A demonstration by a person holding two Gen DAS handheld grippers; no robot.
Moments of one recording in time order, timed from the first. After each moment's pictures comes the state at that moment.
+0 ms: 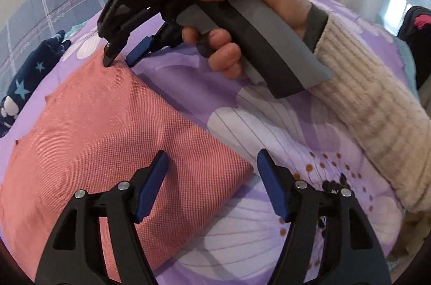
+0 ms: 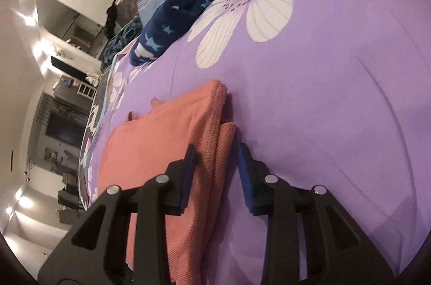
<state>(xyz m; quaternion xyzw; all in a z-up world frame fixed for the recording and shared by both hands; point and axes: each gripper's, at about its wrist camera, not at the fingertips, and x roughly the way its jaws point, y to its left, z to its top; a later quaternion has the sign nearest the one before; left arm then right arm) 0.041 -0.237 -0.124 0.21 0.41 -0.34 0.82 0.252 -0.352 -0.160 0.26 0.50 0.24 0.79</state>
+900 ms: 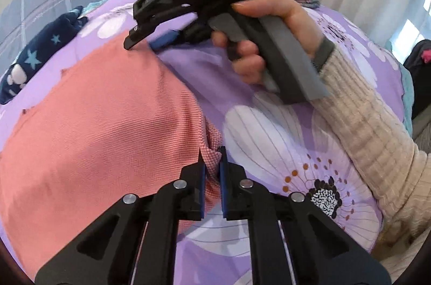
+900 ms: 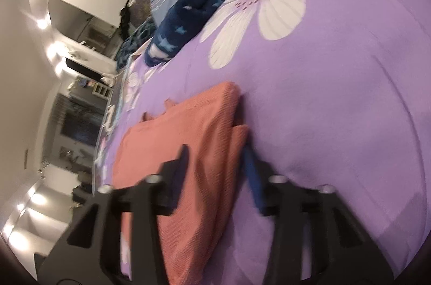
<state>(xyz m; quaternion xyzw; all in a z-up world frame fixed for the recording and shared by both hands) 0.049 -0.217 -0.107 0.16 0.45 -0.33 0.81 0.255 -0.357 -0.165 0.28 0.49 0.26 0.79</state>
